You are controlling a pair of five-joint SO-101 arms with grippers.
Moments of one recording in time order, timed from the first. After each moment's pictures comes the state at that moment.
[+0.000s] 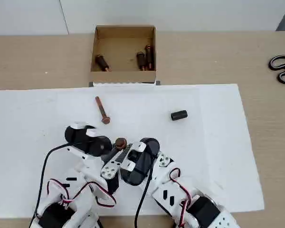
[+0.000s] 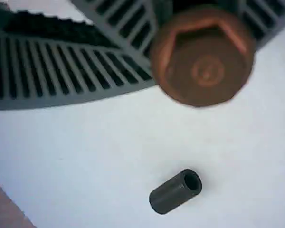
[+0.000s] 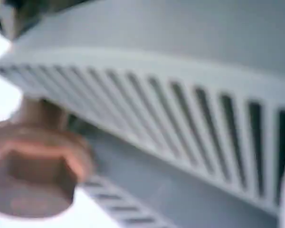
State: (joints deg) left arm 29.9 -104.0 78.7 65.6 21.1; right arm -48.1 -103.1 84.8 46.7 11.0
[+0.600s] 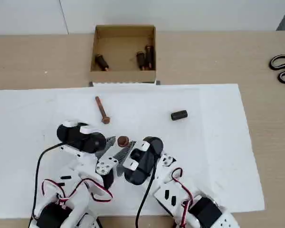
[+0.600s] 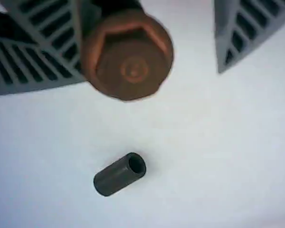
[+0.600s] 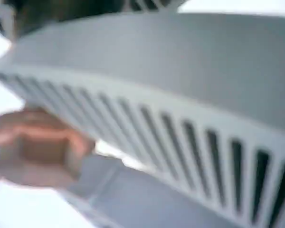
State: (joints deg) left arm 25.3 -104.0 76.8 65.8 18.0; right arm -47.1 -103.2 84.7 46.5 11.0
